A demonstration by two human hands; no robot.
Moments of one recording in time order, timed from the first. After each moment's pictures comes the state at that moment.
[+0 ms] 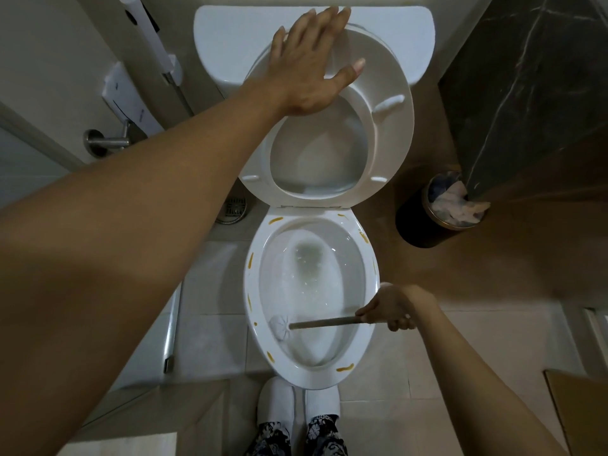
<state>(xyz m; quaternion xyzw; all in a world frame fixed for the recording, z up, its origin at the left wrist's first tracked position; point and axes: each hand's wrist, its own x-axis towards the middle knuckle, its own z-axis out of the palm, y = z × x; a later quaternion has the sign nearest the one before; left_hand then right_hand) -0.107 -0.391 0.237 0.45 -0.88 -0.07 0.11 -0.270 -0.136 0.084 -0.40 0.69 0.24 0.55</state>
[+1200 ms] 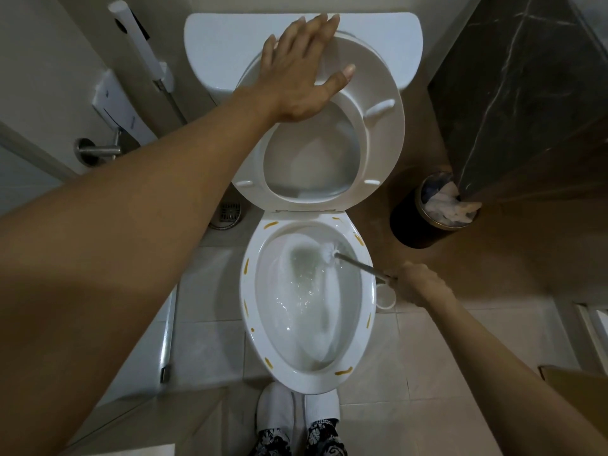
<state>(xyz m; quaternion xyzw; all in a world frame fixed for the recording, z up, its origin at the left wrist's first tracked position) -0.107 -0.390 0.239 0.45 -0.88 -0.09 0.12 -0.305 -0.147 0.079 -0.44 0.81 0.19 0.33</state>
